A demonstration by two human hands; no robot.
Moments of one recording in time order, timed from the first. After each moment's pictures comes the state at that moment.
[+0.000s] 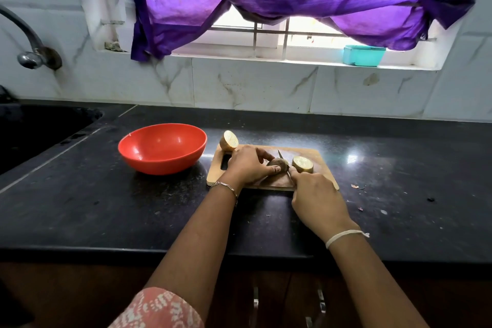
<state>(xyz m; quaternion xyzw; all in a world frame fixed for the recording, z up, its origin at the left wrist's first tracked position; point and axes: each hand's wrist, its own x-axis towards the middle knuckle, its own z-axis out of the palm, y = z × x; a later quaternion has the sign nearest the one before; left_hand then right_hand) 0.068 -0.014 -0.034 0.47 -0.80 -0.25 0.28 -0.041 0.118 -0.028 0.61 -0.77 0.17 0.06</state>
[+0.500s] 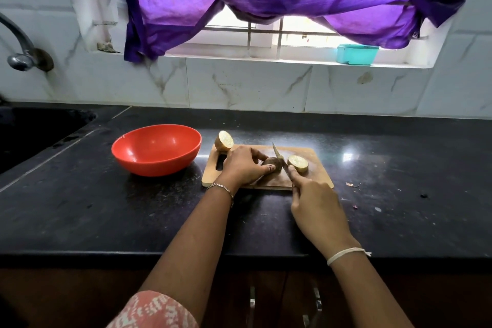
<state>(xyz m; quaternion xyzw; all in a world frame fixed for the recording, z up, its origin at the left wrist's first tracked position) 0.065 -0.016 -0.039 0.47 -0.79 -0.25 0.31 -0.043 0.131 -0.041 0.58 -0.76 0.28 0.05</state>
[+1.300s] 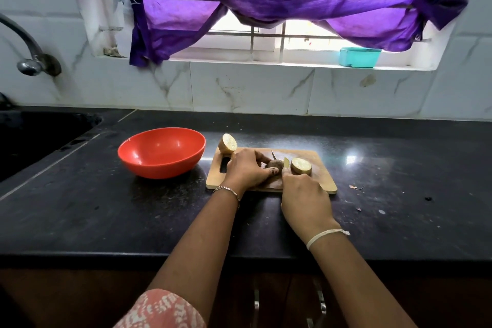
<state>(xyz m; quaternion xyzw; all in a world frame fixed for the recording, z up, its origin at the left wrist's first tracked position) 0.063 -0.014 -0.041 0.48 -0.79 -0.23 0.31 -0.027 0.108 -0.036 0.61 -0.77 0.14 0.14</state>
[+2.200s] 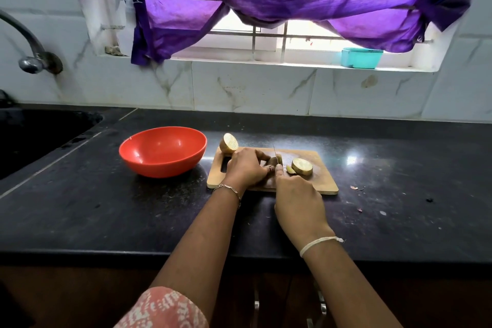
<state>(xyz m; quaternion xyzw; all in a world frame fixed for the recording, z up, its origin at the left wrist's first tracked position) 0.063 -0.020 -0.042 0.50 -0.78 -0.24 0.30 -0.011 0.114 -0.030 0.63 -0.75 0.15 0.12</state>
